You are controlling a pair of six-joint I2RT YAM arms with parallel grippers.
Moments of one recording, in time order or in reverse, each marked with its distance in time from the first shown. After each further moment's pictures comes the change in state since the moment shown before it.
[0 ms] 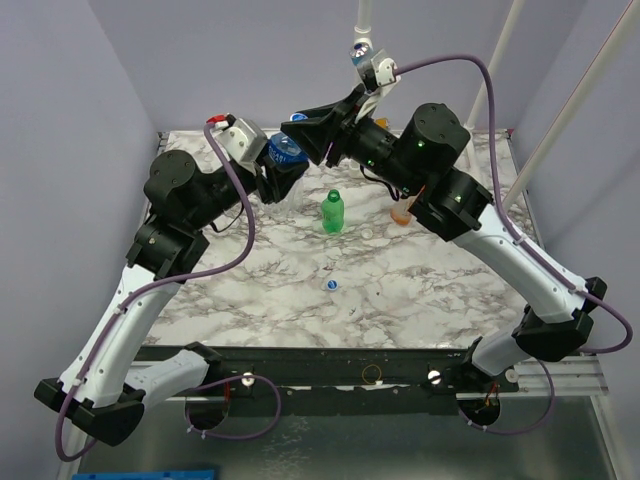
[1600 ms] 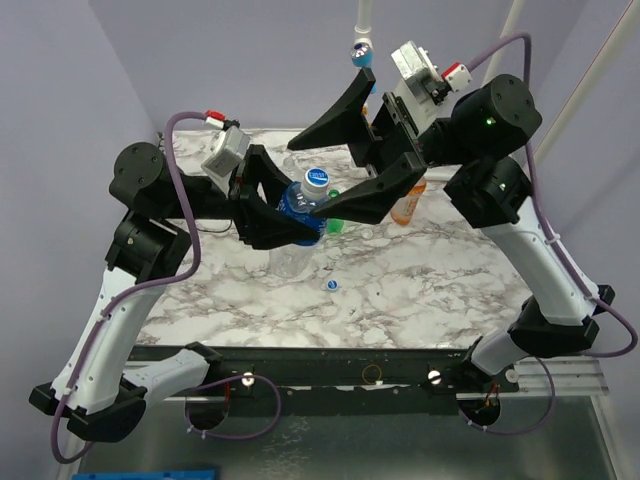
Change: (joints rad) left arm -0.002 0.034 0.196 0.016 0.791 -0.470; right arm -0.055 0.044 0.268 0.055 -0.992 0.175
